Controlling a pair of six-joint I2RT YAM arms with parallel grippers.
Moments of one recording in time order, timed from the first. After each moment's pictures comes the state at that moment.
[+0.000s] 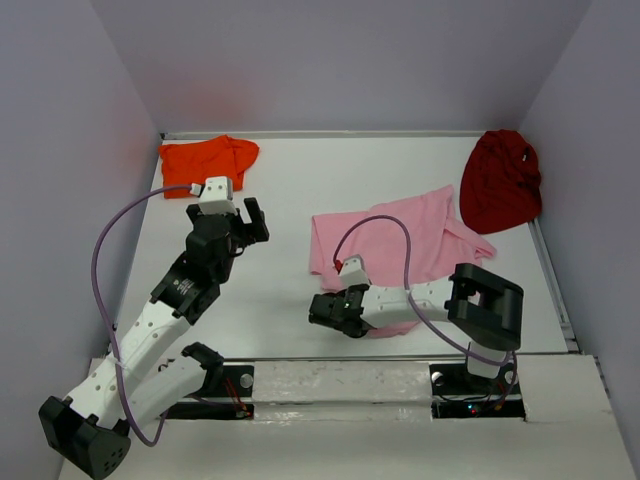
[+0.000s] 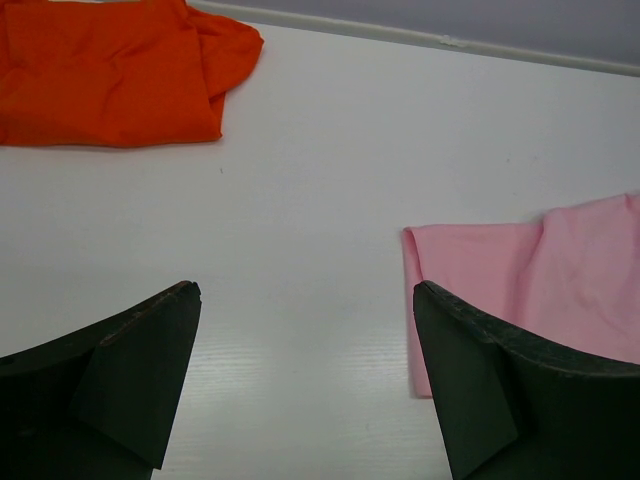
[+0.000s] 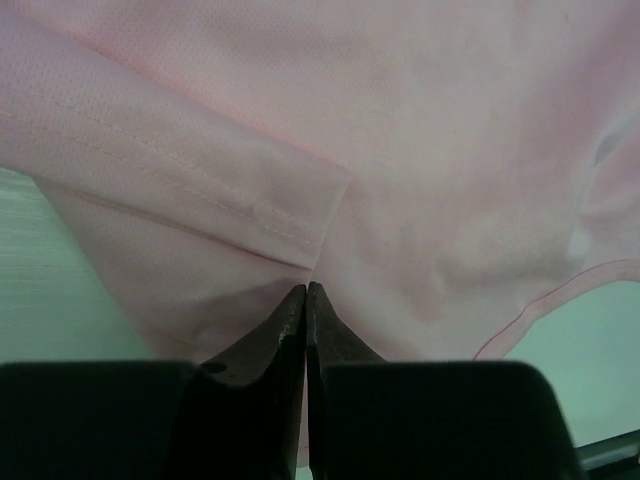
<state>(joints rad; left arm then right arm) -0.53 0.79 0.76 -0.22 -0.44 -0.31 1.25 1.79 1.03 -0.84 0.83 0.97</state>
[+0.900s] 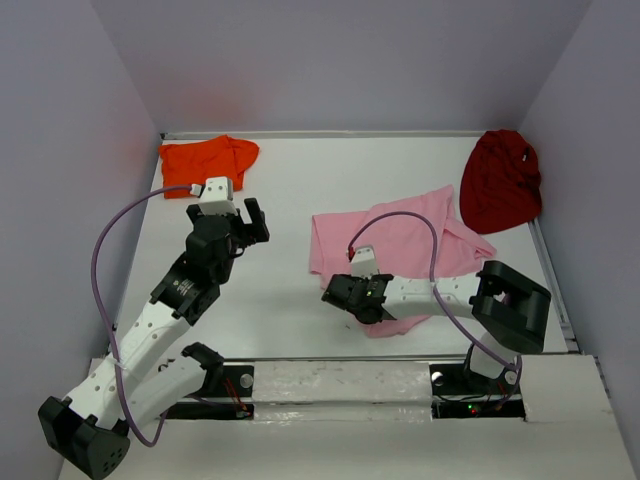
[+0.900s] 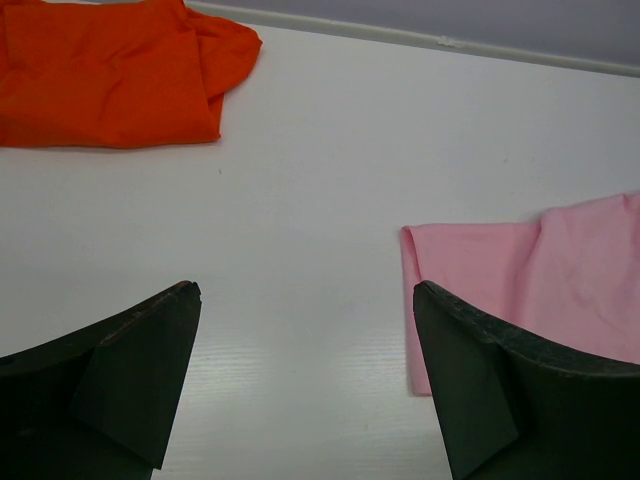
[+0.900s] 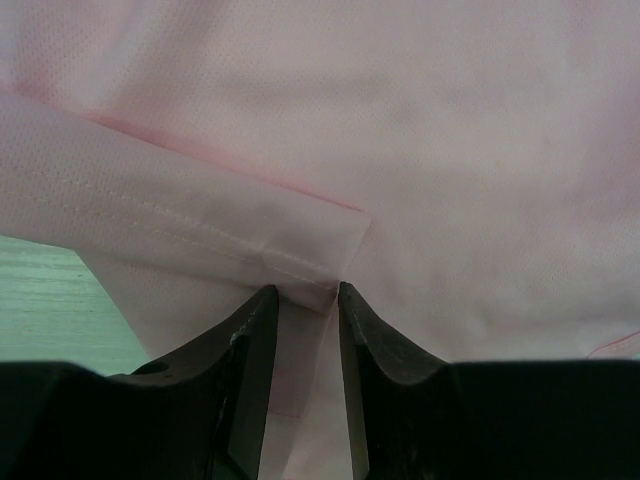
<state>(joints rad) -0.54 0.79 0.76 -0.22 -0.44 -0.31 1.14 1.65 0.91 -0.58 0.70 0.88</state>
